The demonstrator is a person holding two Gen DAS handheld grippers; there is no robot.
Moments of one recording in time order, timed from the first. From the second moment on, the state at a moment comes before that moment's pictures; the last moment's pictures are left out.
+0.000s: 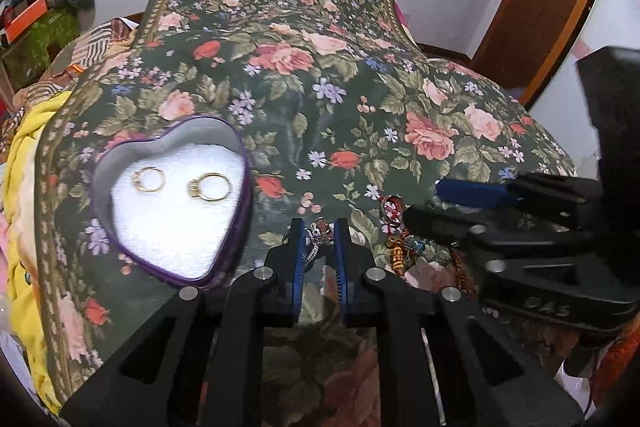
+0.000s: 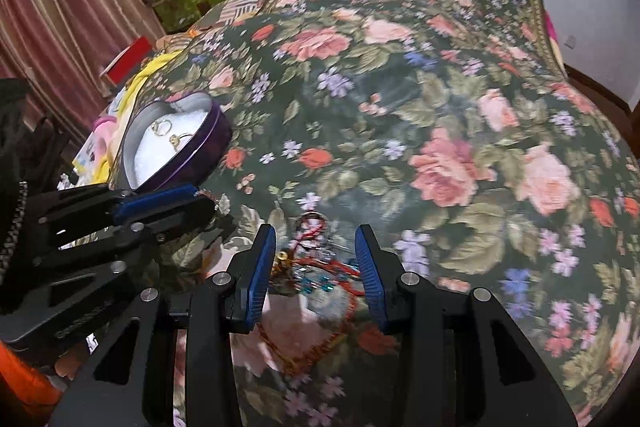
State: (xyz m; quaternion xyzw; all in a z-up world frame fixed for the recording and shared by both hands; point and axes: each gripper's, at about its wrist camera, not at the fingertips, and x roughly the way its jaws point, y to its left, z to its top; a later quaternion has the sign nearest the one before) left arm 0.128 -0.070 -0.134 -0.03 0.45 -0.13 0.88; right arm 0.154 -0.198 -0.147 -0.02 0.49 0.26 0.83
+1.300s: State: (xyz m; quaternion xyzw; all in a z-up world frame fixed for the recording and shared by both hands) left arm 0.093 -0.036 -0.067 -0.05 0.37 -0.10 0.92; right arm 0.137 -0.180 -0.075 -0.01 0.38 0.27 0.88
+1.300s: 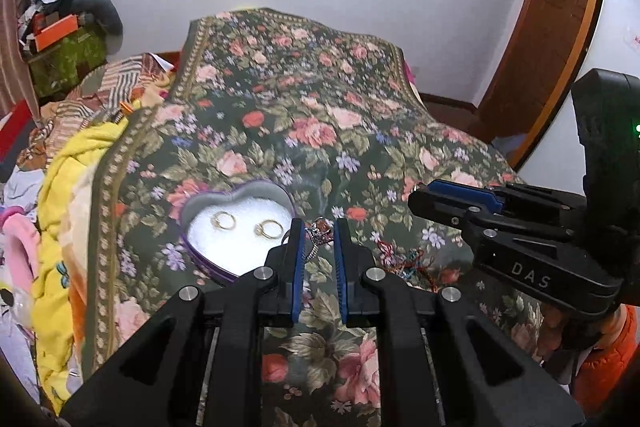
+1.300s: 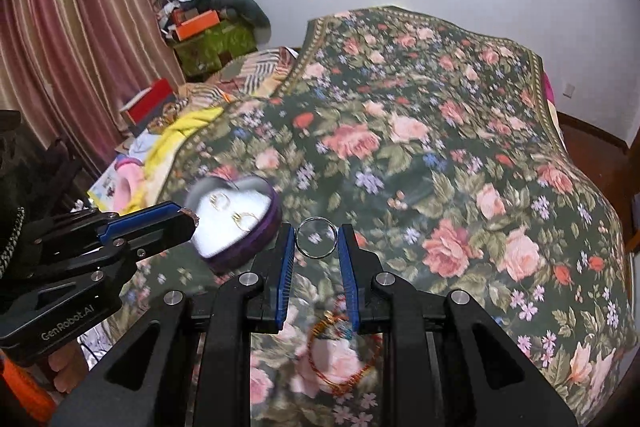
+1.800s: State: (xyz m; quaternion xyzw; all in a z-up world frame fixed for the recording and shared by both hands) left arm 0.087 0.012 -0.048 -0.07 0.34 -0.05 0.94; right arm 0.139 -0.134 -0.065 -0.02 0.36 0.32 0.88
